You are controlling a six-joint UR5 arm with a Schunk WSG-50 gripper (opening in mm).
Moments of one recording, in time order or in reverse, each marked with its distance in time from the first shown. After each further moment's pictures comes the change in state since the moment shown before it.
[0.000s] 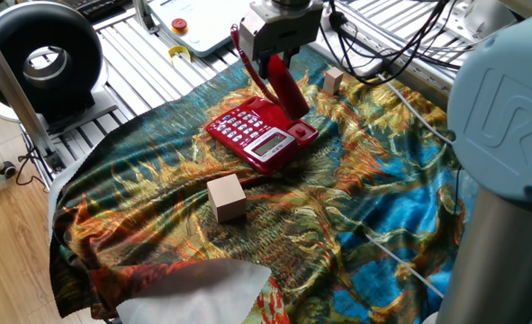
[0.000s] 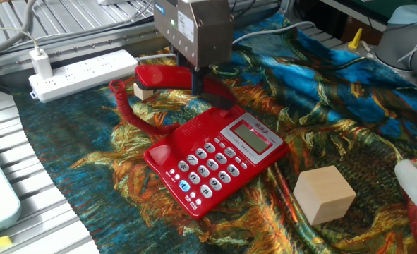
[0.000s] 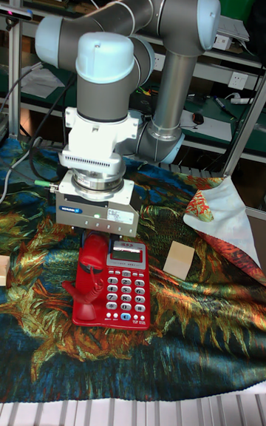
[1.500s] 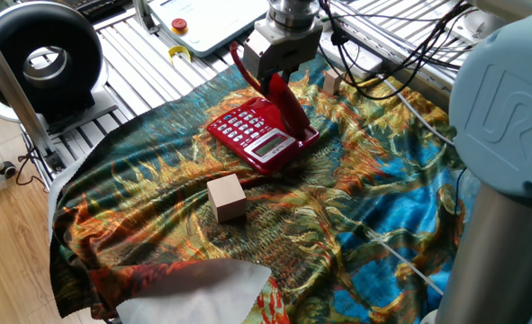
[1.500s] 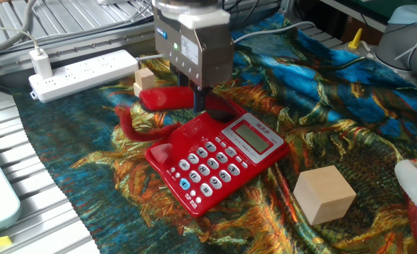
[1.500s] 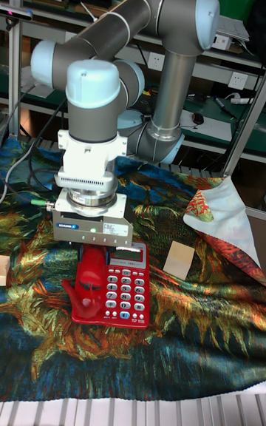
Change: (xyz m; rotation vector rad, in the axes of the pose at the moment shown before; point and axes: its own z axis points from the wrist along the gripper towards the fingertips) arm 0.003 -0.004 0.041 -0.036 -0.019 -0.055
